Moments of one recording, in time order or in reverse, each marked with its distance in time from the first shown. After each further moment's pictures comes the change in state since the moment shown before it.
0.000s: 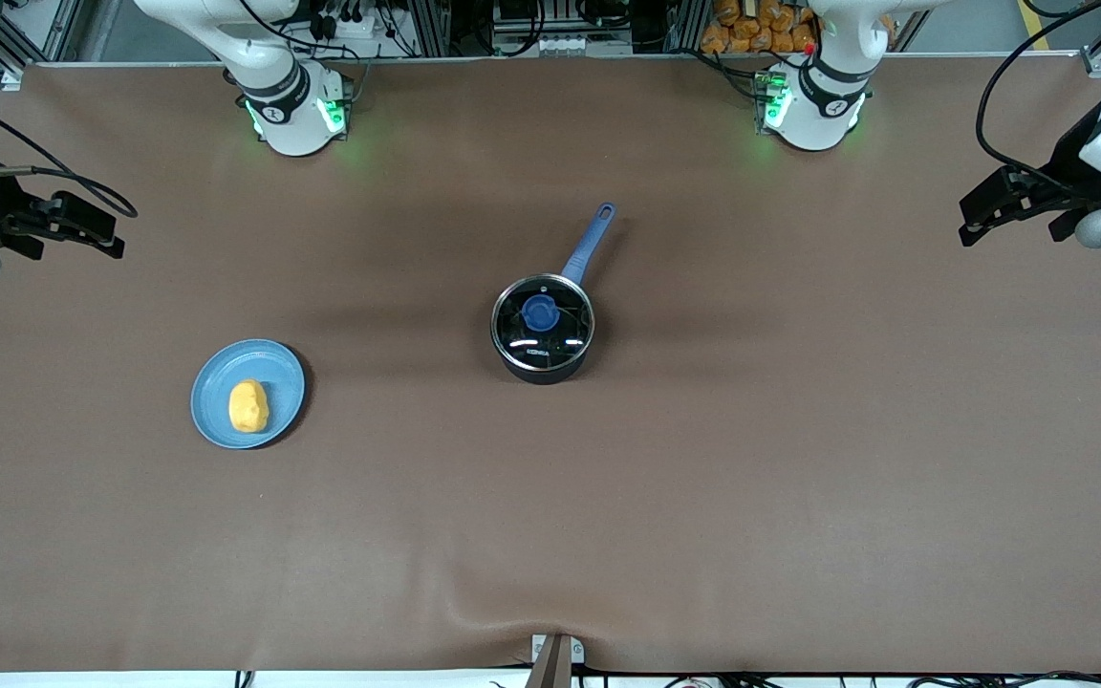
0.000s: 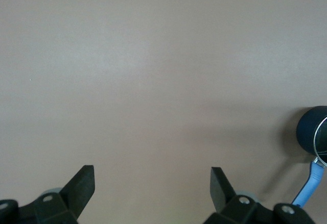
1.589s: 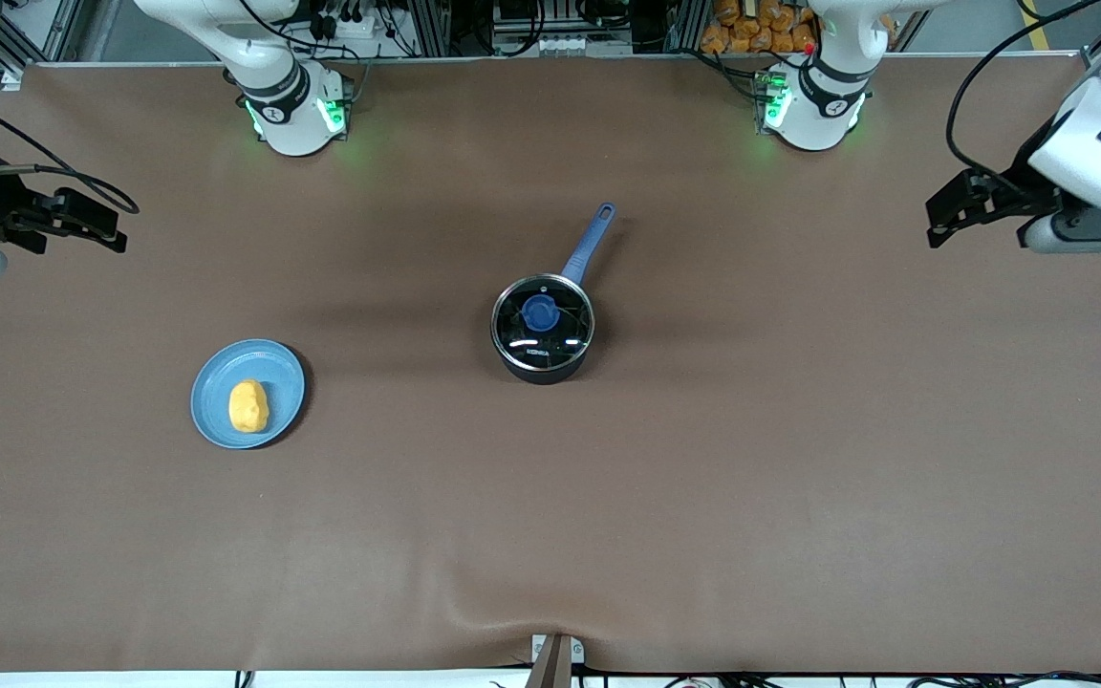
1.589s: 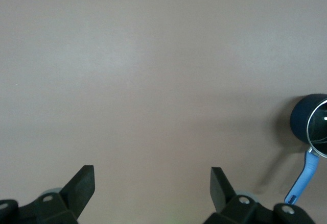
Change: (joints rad) left arm -0.004 0.038 -0.062 0.010 0.000 -0.005 0.000; right arm -0.002 0.000 -0.002 -0.001 0.000 -0.029 0.000
